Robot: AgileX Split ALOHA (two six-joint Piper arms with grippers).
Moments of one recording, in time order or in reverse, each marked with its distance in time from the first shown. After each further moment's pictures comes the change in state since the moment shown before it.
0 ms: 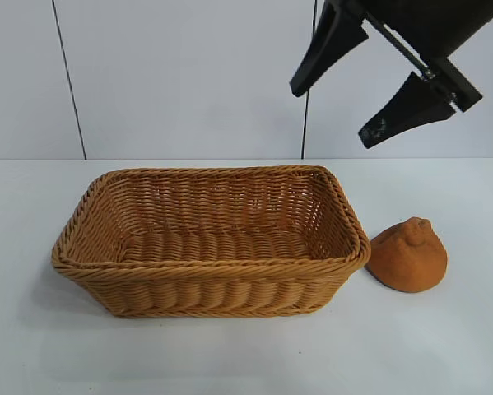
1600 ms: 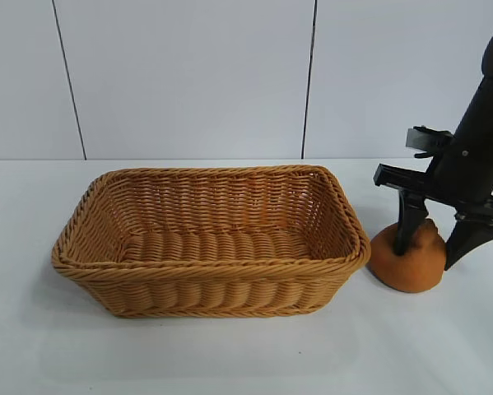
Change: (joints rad) left arm 0.000 -0.181 0.000 0.002 -0.001 0.000; right arm -0.161 0.406 -0.005 -0.259 -0.140 0.187
